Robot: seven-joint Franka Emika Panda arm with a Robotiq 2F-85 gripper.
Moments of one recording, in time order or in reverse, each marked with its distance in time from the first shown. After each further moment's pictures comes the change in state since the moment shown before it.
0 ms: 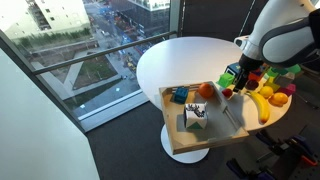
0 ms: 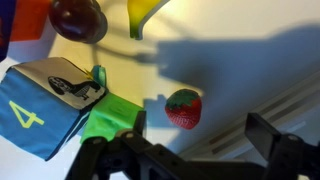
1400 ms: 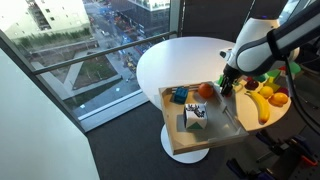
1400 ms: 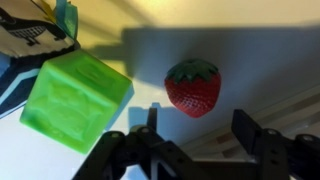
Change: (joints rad) arm -0.108 0.227 0.144 0.123 0.115 0.113 -0.221
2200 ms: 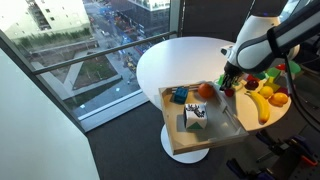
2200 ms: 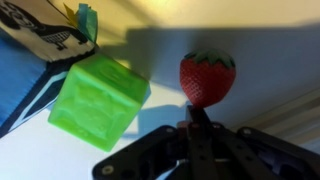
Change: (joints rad) arm 0.000 0.003 -0.020 0.022 -0.017 -0.005 0.022
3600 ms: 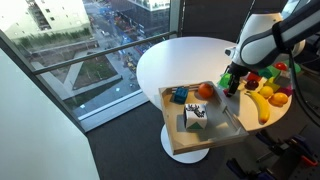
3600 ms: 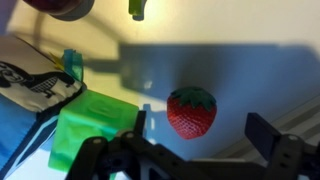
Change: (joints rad) arm 0.000 -0.028 -0.027 -0.002 -0.002 -0.133 0.037
